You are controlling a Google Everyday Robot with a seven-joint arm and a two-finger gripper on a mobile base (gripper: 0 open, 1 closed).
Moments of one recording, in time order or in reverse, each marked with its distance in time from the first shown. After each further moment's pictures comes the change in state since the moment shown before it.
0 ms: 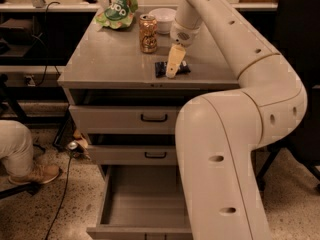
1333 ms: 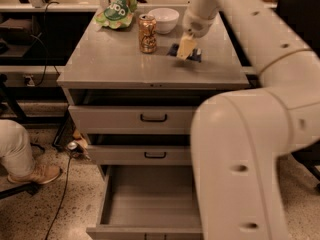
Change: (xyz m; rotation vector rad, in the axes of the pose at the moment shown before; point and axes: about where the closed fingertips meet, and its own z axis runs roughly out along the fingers) arm 0.018 -0.003 -0.047 0.068 -0.042 0.062
